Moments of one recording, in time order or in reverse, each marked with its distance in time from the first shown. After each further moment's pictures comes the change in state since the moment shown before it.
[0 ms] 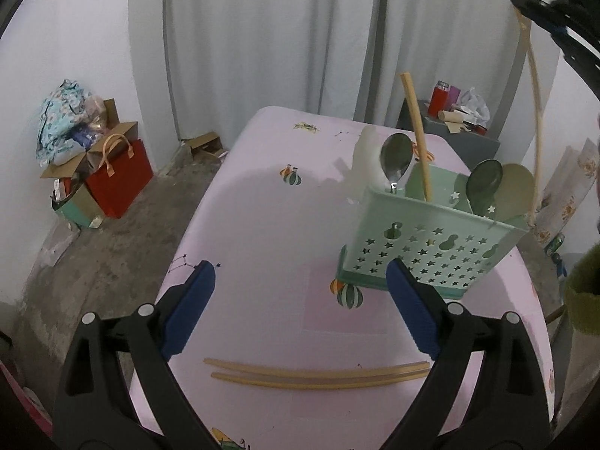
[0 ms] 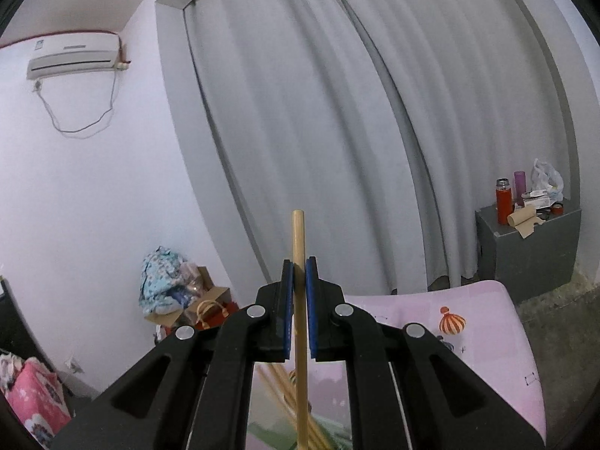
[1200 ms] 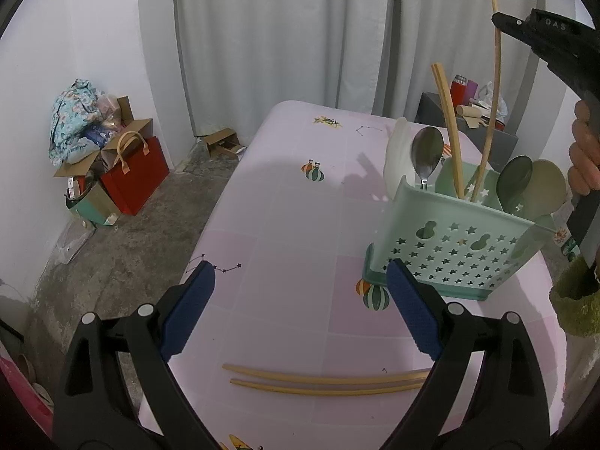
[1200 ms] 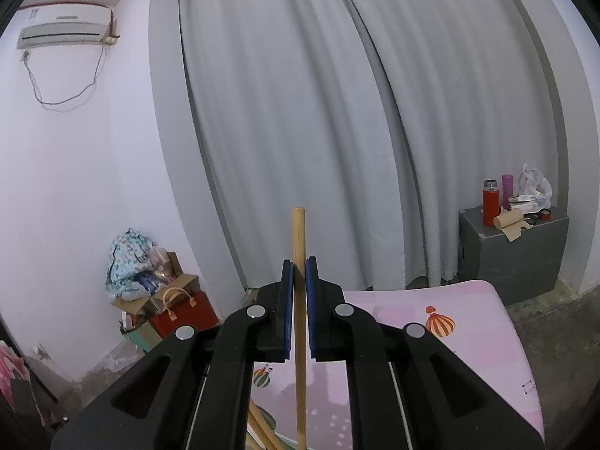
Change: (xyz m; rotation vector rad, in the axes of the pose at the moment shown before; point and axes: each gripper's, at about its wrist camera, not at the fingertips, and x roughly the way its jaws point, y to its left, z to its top) left arm 0.014 0.005 0.004 0.003 0.017 0.074; right arm 0.052 -0.006 -0.034 -0.077 0.024 -0.103
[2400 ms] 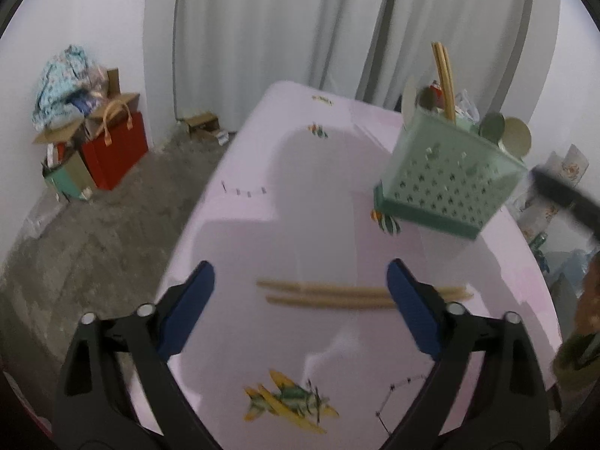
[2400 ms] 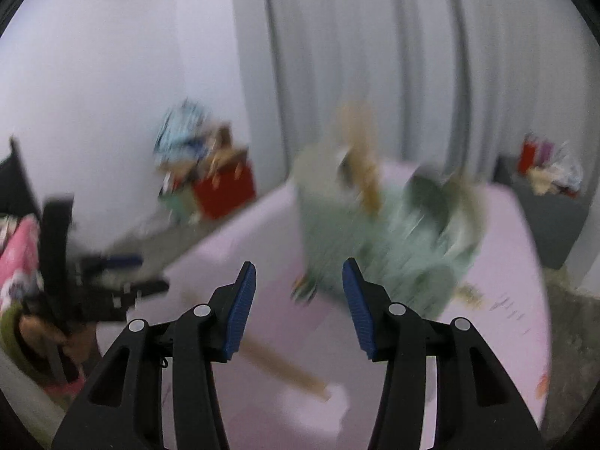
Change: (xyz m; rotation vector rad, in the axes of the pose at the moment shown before) left arm -0.019 0.069 -0.098 -0.057 0.004 -0.173; right arm -0.102 0.063 -0.159 -0.231 0.434 0.159
